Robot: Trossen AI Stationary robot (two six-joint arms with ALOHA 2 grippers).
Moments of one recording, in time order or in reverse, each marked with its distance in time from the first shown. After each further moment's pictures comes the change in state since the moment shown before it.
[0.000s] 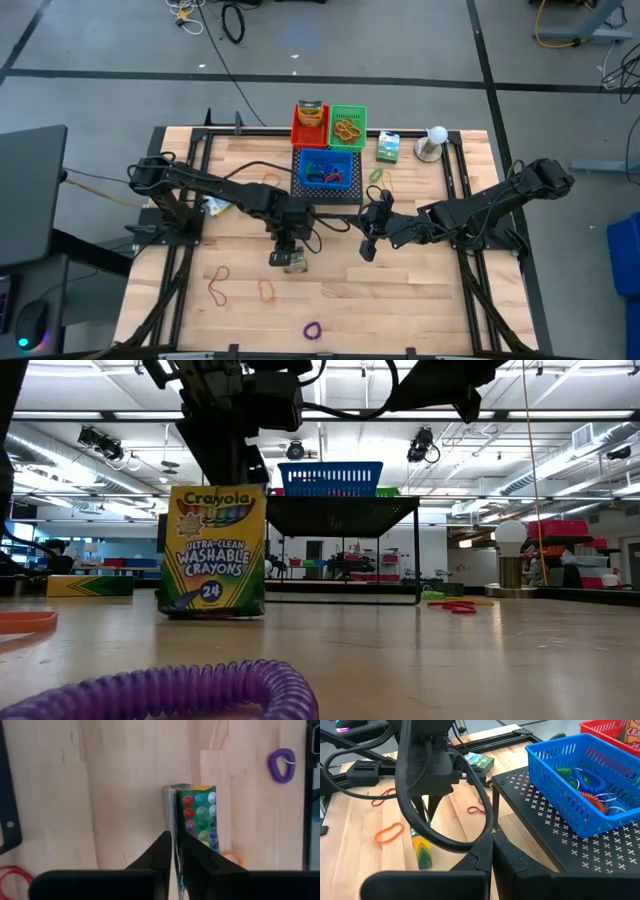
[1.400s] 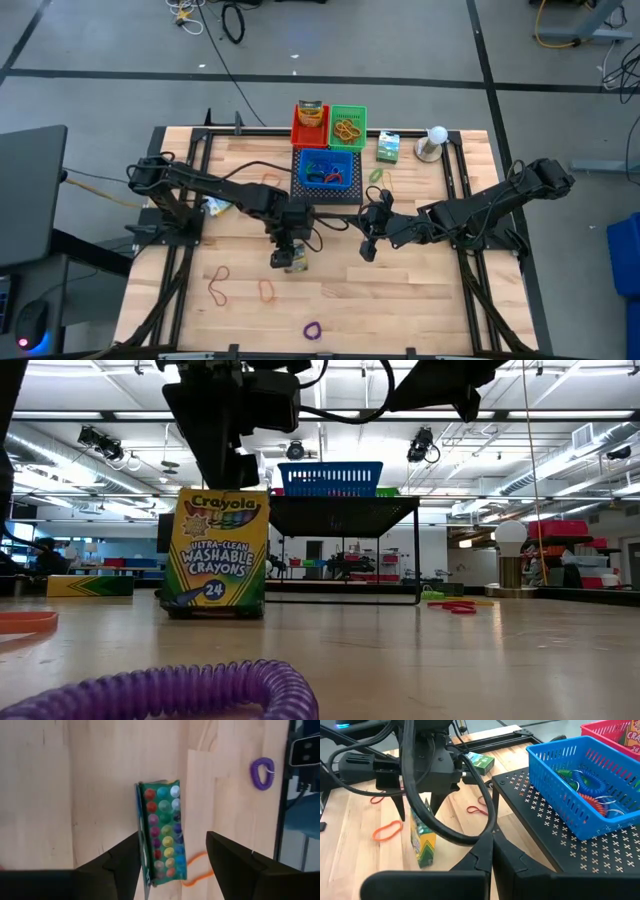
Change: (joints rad) left arm -0.008 -0.005 0.001 -0.005 0.063 -0.117; right arm 0.000 0.000 0.000 -0.001 -0.001 -0.022
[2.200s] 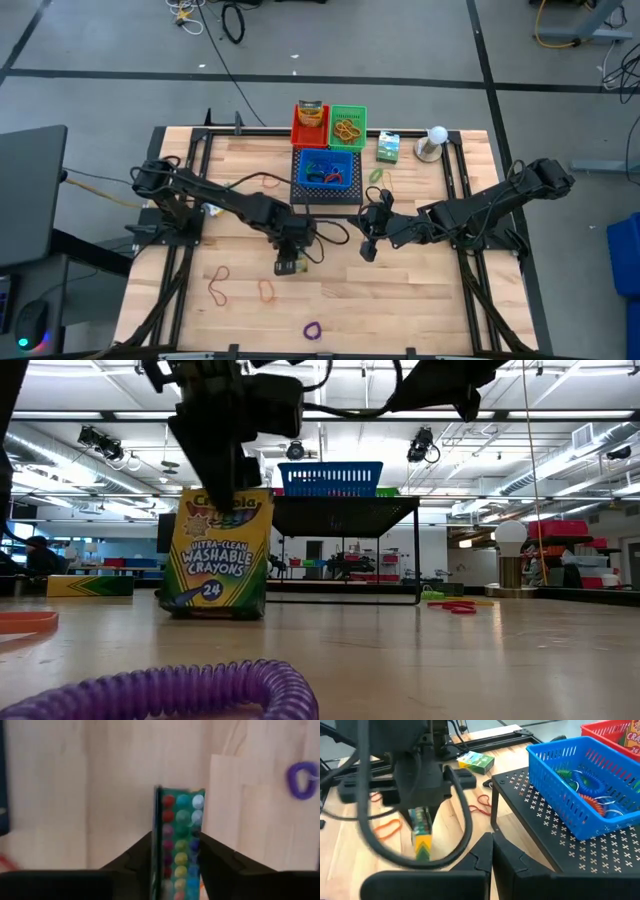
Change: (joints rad) left arm -0.068 0.039 -0.001 0.041 -0.181 -0.047; right arm 0.001 0.000 0.000 -0.007 0.000 -0.008
